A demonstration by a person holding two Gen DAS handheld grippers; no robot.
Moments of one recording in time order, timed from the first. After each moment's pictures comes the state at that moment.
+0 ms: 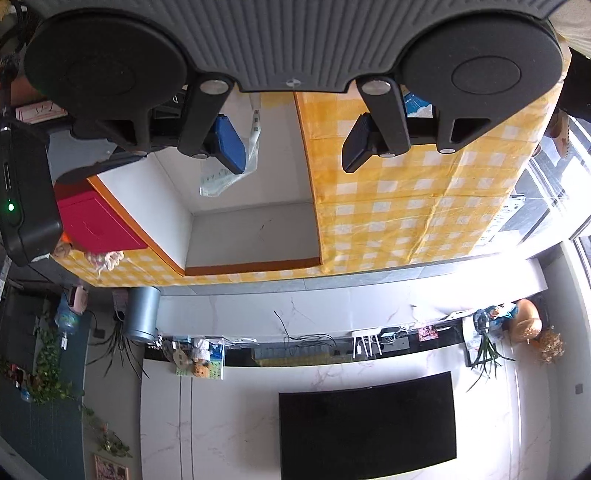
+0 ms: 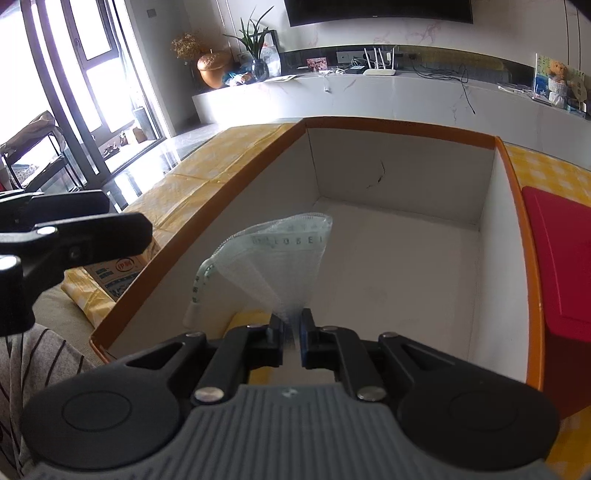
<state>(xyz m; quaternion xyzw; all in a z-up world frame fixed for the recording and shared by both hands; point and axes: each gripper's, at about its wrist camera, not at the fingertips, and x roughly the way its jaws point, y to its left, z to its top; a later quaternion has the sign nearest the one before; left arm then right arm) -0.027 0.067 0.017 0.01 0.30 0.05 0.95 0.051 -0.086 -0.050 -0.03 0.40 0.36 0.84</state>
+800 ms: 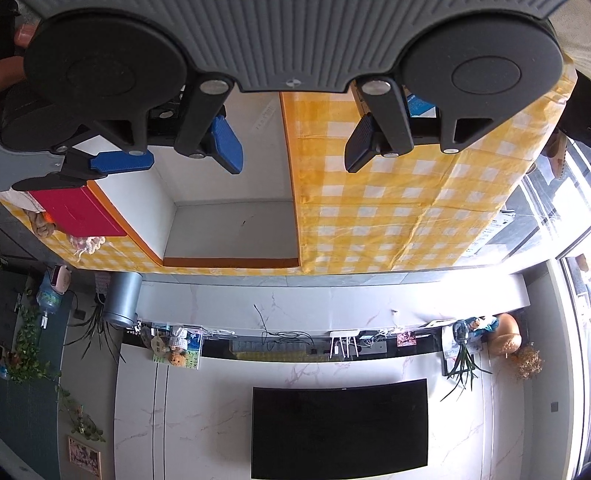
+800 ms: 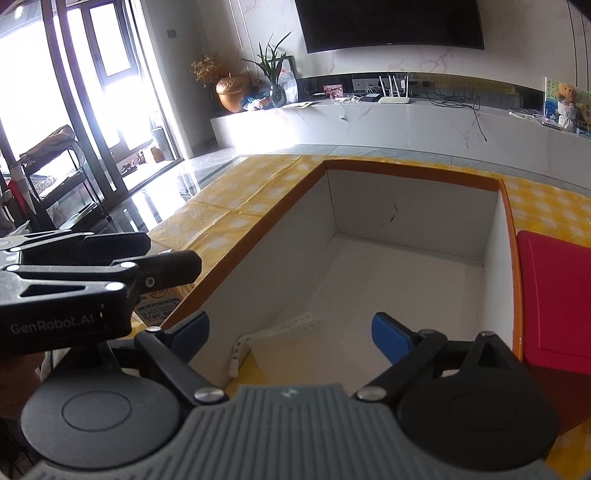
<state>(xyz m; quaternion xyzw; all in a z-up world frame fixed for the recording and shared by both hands) -0.031 0.081 0.011 -0.02 0.29 0.07 0.95 0.040 -0.101 -0.023 -0.02 0.36 0.39 0.85</state>
